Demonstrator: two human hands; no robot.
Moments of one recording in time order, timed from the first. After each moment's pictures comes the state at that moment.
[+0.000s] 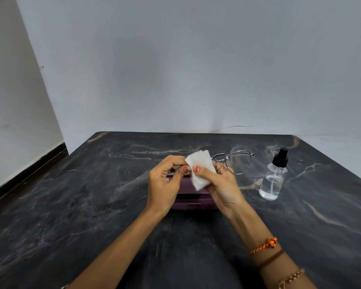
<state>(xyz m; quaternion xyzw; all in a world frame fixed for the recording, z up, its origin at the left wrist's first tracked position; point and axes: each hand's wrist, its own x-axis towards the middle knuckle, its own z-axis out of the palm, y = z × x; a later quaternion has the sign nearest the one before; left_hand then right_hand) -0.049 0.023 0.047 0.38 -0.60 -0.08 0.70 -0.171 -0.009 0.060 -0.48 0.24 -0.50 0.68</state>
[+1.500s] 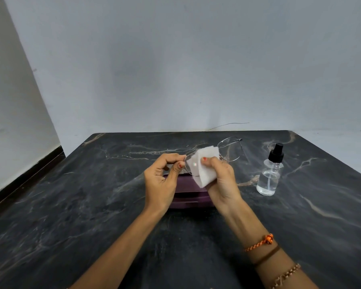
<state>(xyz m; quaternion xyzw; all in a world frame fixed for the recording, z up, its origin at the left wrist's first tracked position) -0.051 0.021 0.047 0.37 -0.56 -0.10 0.74 -0.170 -0.007 0.064 -0.42 0.25 -0.55 0.68</state>
